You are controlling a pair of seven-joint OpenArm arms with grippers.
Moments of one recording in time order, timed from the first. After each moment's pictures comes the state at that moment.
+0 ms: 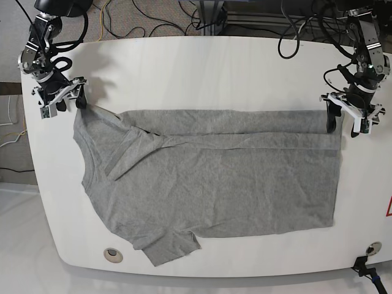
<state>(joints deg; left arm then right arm) 15.2 -18.5 -25.6 92.7 -13.7 -29.0 21.3 -12.5 23.3 28.7 77.3 22.0 38.0 -30.2</state>
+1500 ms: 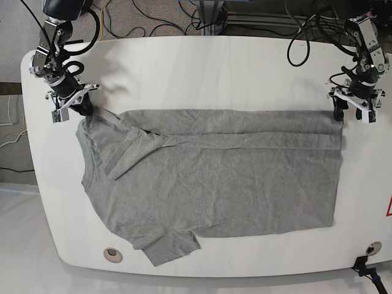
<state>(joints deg) 10.6 -16.7 -31.4 76.2 -13.8 -29.0 21.2 -10.1 20.4 25.1 73.2 23.0 38.2 -28.3</state>
